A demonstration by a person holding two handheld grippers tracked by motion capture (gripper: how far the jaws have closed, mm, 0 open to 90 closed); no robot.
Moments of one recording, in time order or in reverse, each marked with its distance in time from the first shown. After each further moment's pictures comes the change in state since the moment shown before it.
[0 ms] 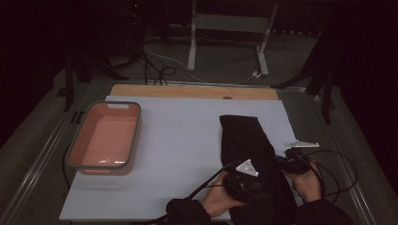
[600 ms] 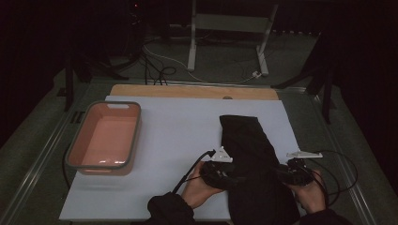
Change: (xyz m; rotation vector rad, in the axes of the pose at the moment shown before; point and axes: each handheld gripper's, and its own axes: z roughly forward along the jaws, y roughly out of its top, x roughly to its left) left arm 0.029 -0.013 -0.047 -0.070 0.190 -0.057; right arm 0.012 -0.028 -0.017 0.027 0.042 0.000
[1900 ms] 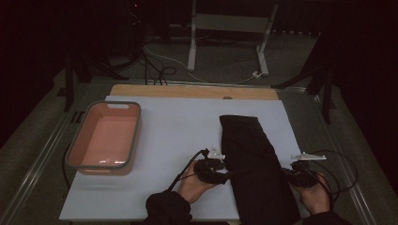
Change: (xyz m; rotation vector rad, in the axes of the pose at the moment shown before) left arm 0.032 -0.021 0.018 0.087 0.108 -0.051; right arm -0.015 -0.008 0.001 0.029 -0.070 0.013
